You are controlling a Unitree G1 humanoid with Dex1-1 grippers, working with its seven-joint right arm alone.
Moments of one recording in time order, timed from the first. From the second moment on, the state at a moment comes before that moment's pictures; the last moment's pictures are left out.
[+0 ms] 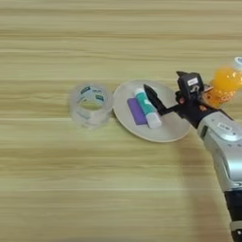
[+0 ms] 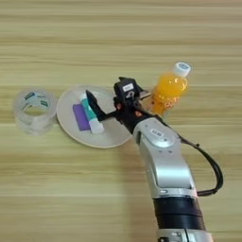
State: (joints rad) arm -0.16 -0.38 -0.10 0.05 0.14 0.17 0.42
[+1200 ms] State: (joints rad) arm -0.26 -0.35 -0.04 0.33 0.05 0.14 0.44
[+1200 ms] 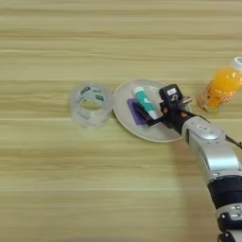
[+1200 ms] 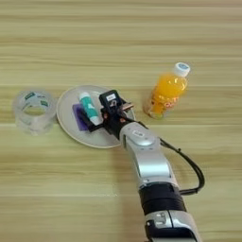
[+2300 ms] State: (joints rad) arm -0.28 -0.34 -0.05 0.42 0.06 0.14 0.45
